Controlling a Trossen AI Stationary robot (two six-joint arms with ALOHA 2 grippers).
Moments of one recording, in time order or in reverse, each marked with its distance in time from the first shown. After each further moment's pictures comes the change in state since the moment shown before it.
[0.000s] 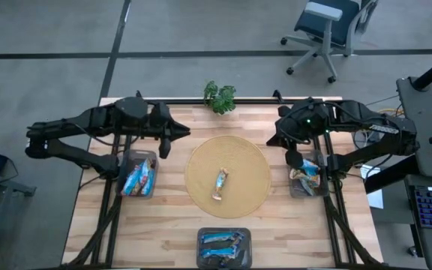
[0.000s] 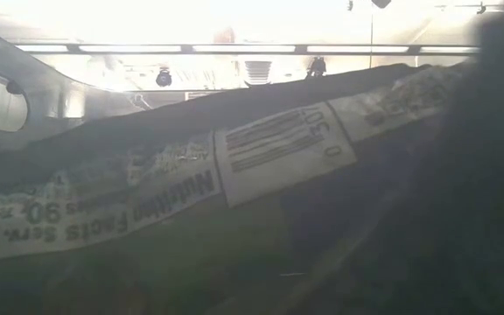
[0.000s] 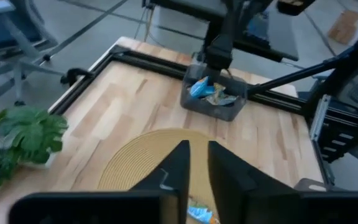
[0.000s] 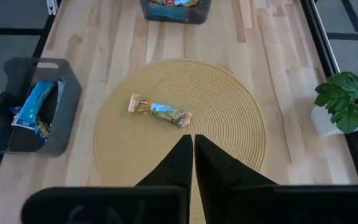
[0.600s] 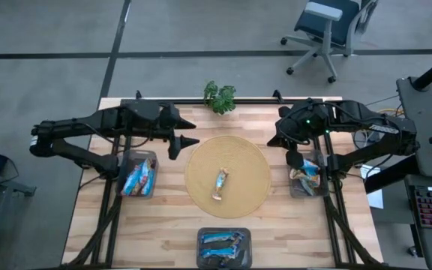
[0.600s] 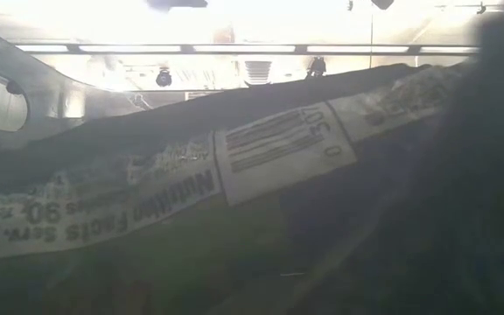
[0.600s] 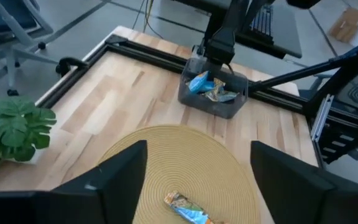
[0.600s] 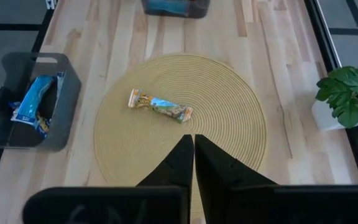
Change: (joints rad) left arm 0.000 0.073 0.002 0.044 0.007 -0.036; right arm 0.000 0.000 -0.003 -0.016 0.002 0.000
